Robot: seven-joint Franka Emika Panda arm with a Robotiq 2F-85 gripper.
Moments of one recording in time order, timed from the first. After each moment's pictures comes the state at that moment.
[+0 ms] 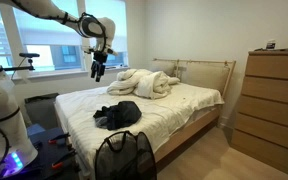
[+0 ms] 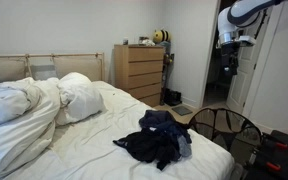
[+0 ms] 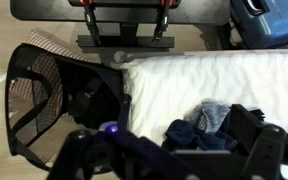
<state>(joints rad) 0.02 -0.23 -0.04 -2.16 0.10 1.63 -0.03</state>
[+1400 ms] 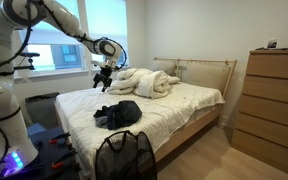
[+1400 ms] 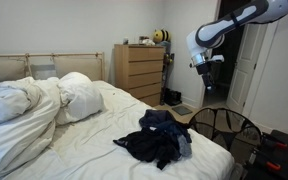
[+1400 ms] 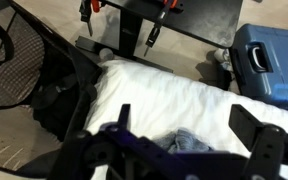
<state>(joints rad) 0.10 0.18 0.09 -1.94 0.08 1.62 -0.17</state>
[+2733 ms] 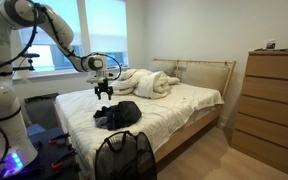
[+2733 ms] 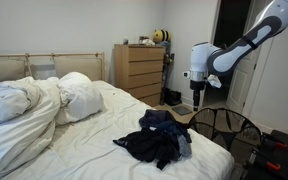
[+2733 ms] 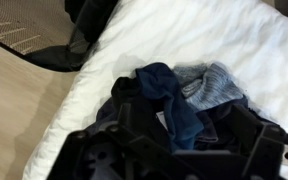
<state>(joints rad) 0.18 0.16 0.15 -2.25 -0.16 2.37 -0.12</state>
